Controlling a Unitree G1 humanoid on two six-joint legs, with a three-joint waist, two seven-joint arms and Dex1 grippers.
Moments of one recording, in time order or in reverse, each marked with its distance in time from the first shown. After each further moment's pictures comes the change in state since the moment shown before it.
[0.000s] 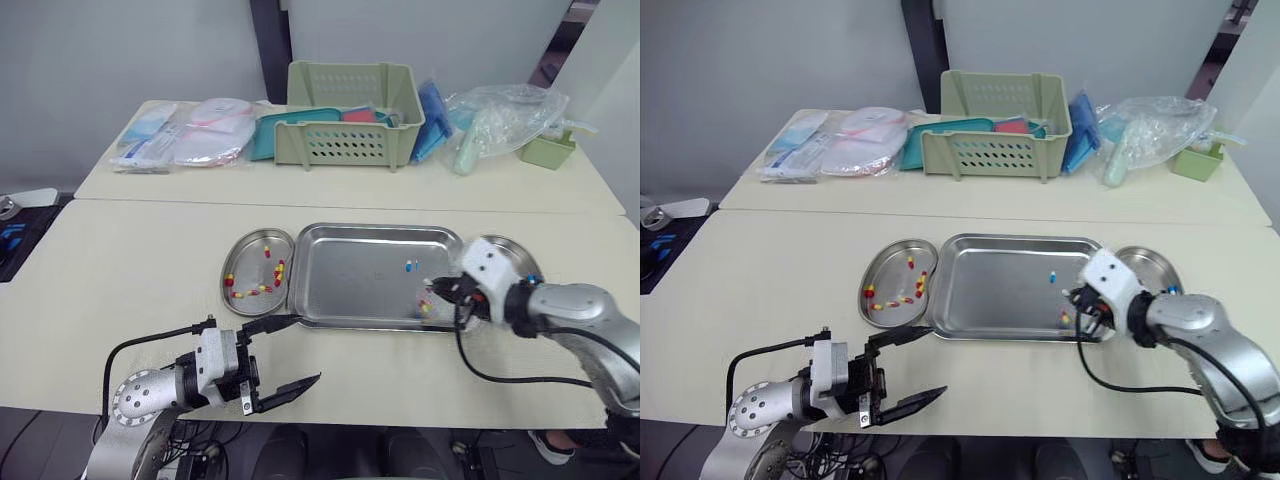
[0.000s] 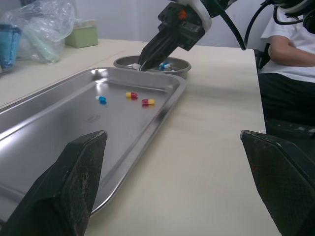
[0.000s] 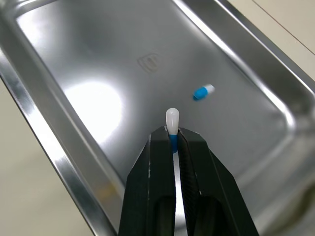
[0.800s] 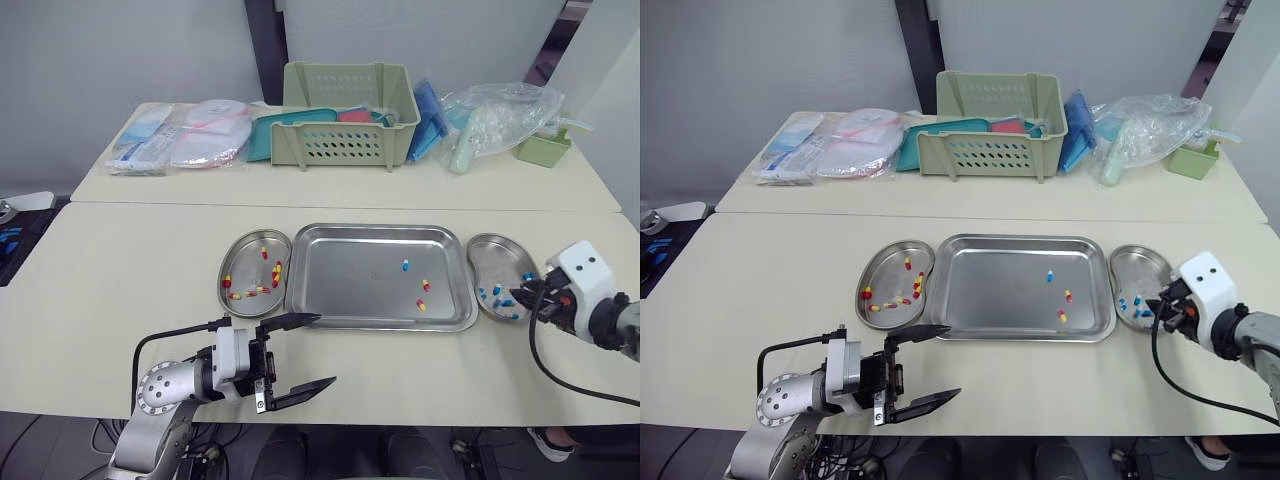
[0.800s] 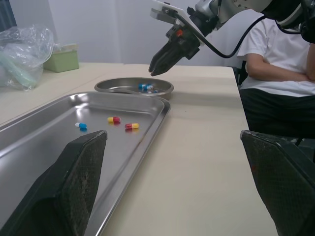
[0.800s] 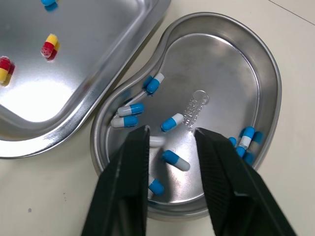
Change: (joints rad) left arm -0.062 -0.053 -0.056 0.054 -0.006 -0.056 -0.023; right arm 0.178 -0.045 -0.263 0.130 0.007 -0.021 -0.037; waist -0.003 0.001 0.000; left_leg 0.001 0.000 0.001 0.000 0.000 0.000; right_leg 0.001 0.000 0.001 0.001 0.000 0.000
